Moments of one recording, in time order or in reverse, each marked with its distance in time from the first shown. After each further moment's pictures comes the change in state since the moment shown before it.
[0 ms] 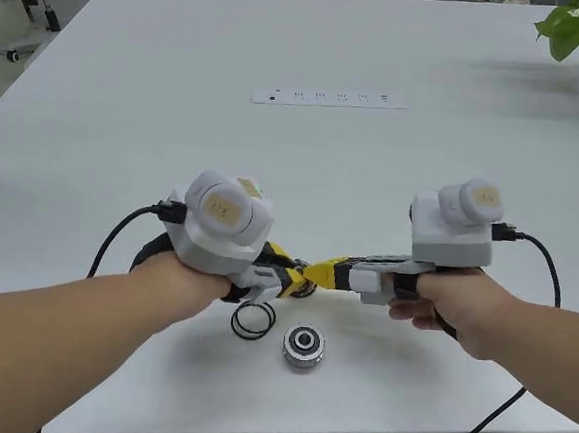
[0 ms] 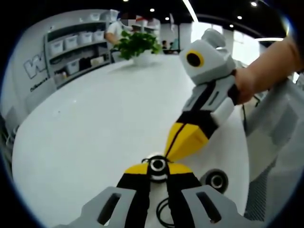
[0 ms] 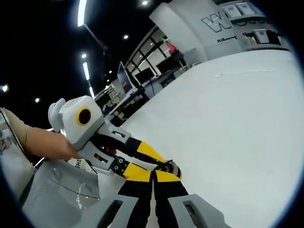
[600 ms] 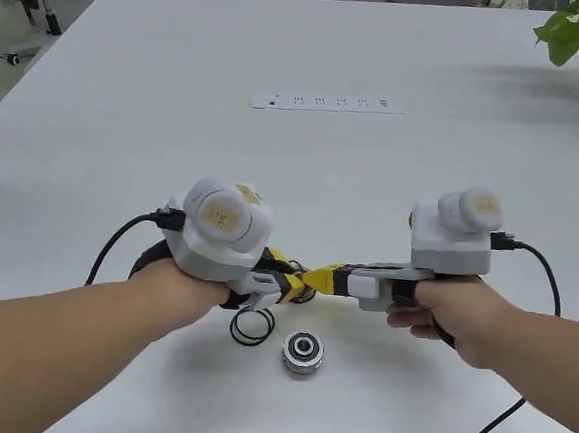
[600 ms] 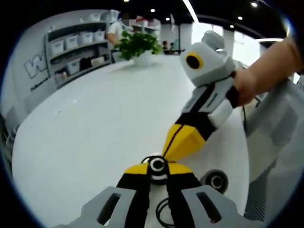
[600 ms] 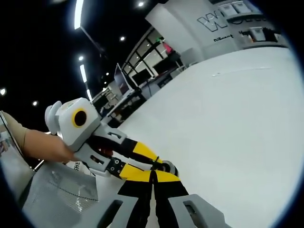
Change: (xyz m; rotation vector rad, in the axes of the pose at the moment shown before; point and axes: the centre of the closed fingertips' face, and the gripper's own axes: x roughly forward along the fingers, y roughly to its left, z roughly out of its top) left arm 0.000 0.000 0.000 -0.004 -0.004 0.003; right arm 0.001 -0.011 0.001 0.022 -0.010 -0.031
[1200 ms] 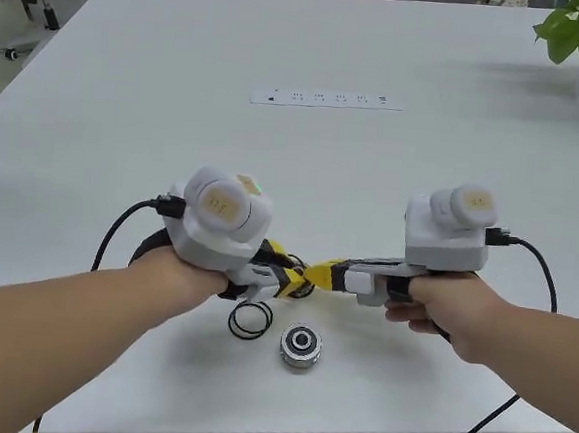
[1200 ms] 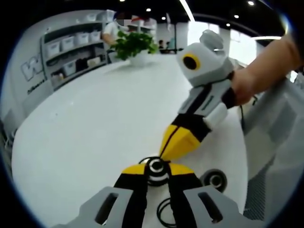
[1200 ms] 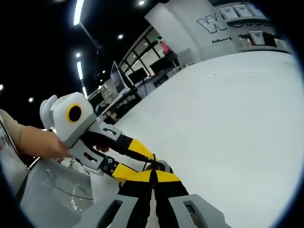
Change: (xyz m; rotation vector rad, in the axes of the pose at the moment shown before) left arm -0.001 -0.002 0.003 0.024 0.008 -0.031; right arm 0.001 -0.003 -0.001 -0.022 0.005 -0.043
